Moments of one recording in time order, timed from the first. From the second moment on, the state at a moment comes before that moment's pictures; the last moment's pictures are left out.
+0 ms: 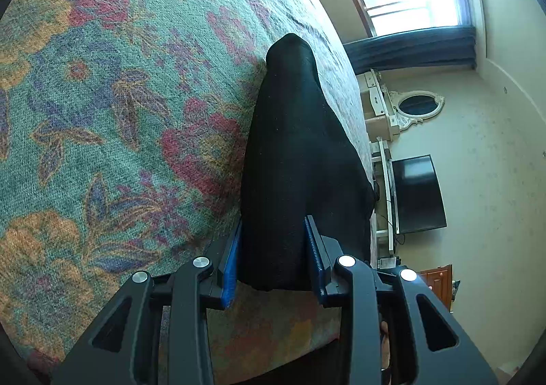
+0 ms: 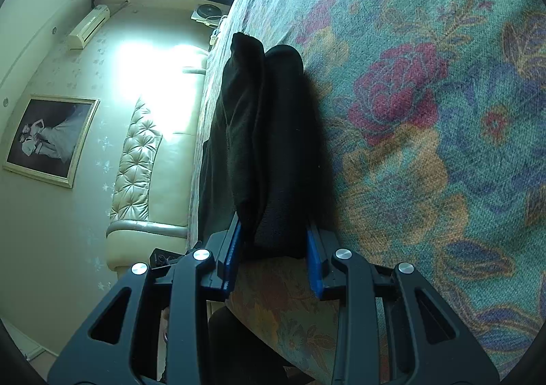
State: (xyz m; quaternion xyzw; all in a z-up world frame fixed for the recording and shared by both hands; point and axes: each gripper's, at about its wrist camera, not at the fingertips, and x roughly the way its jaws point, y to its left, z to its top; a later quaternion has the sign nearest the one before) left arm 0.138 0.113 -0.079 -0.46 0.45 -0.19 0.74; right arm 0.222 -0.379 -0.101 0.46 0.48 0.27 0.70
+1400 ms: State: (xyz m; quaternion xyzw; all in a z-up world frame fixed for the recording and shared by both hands) left arm 0.176 0.104 -0.043 -0.20 0.44 -0.16 0.86; right arm 0.275 -0.405 -0.084 0.39 0.50 0.26 0.72
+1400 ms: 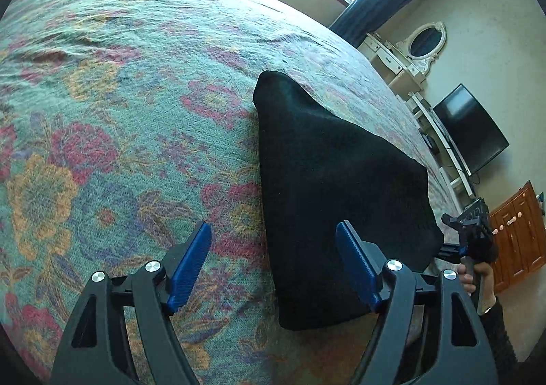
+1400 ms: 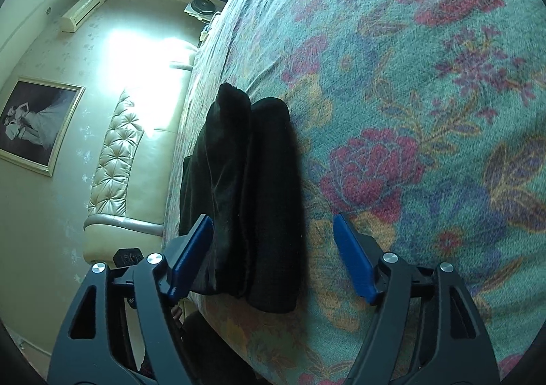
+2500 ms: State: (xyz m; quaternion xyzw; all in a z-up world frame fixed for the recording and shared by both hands) left arm 0.277 0.101 -0.057 -0.20 0.46 -0.18 0.85; right arm 0.371 -0.361 -0.088 0.41 0.50 0.29 0.71
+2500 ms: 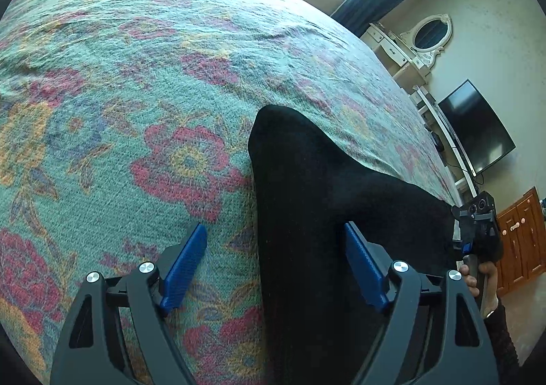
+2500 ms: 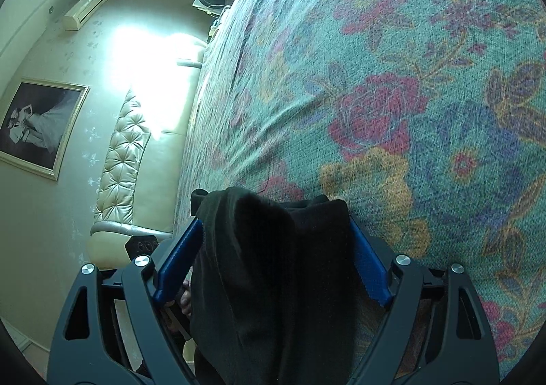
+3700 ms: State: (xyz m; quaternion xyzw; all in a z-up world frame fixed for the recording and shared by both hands) left arm 0.329 0.076 -0.055 -0.14 0.44 -0.14 0.87; right arm 0.399 -0.346 -0.091 0.38 0.49 0.29 0.73
